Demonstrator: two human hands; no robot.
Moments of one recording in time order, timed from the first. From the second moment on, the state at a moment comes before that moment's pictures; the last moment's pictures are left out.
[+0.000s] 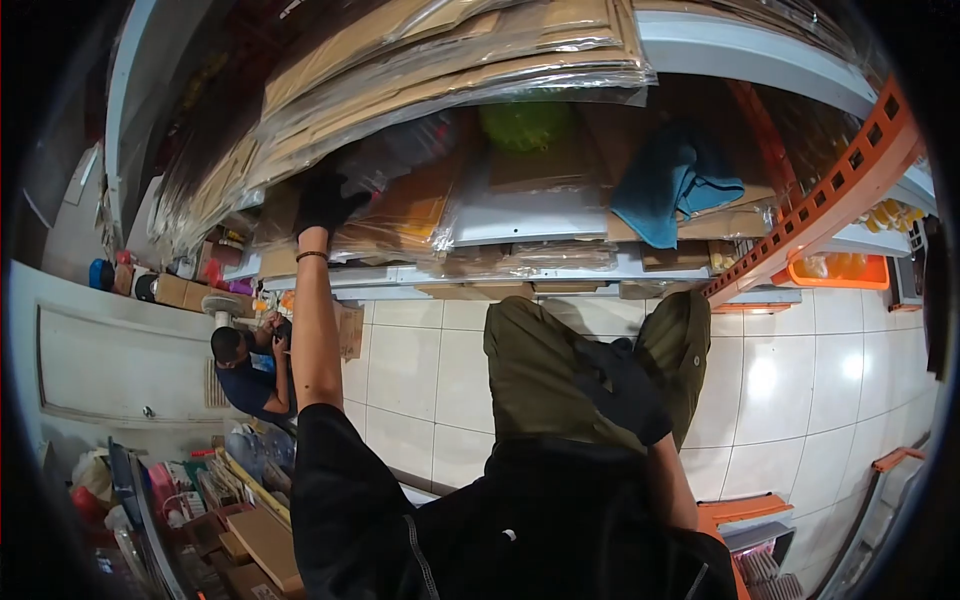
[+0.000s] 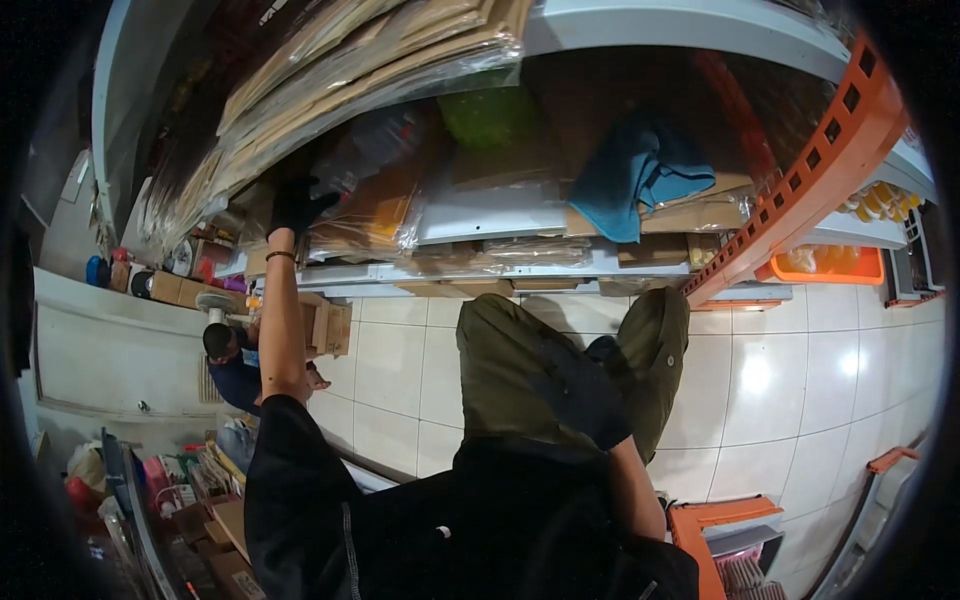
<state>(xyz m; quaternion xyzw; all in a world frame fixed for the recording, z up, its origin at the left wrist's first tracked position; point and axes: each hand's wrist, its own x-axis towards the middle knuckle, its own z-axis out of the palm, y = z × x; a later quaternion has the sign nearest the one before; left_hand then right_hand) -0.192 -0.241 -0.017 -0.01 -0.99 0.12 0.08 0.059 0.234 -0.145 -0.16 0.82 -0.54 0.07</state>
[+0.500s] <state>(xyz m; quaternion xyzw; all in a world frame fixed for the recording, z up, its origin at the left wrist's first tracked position) -0.191 -0.230 -0.036 0.03 -0.99 -0.10 0.13 0.078 0.224 -0.142 -0.21 0.84 -0.50 0.03</state>
